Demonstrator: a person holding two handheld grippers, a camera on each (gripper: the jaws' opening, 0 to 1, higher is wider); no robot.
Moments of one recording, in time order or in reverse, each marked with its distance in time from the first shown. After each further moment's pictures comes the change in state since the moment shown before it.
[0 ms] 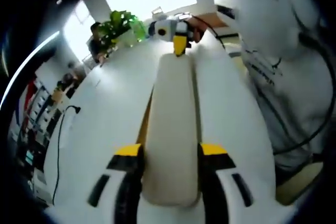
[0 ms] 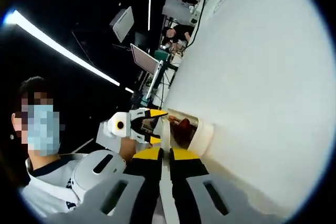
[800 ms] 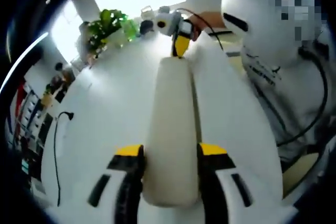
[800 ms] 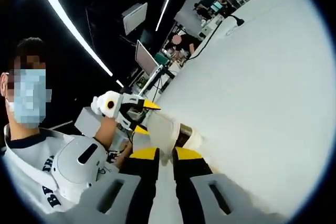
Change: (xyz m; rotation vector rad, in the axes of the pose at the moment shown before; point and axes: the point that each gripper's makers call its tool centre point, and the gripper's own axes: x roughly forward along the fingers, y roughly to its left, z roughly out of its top) left arm 0.005 0.030 0.007 0.026 0.022 -0.105; right arm -0.025 -0.030 0.025 -0.286 -0.044 -0.165
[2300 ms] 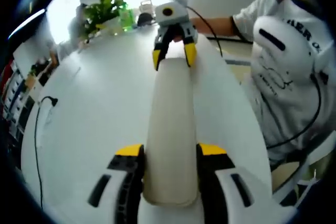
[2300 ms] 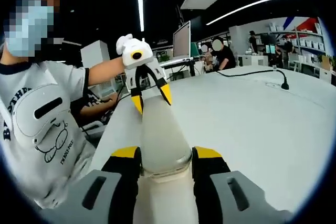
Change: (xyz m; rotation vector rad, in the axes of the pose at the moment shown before) left arm -0.001 0.009 -0.002 -0.129 0.022 -0.174; right arm 0.032 0.001 0.018 -0.655 0.138 0.036
